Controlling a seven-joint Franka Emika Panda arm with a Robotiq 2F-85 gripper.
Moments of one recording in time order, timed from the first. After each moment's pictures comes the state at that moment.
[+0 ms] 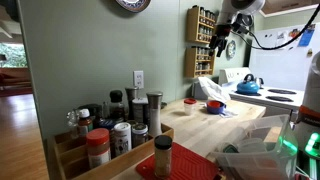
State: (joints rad) arm 0.03 -0.62 0.01 -2.49 0.00 2.13 0.00
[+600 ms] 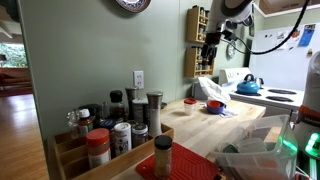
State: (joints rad) arm 0.10 -0.47 0.10 -2.47 0.03 2.17 0.01
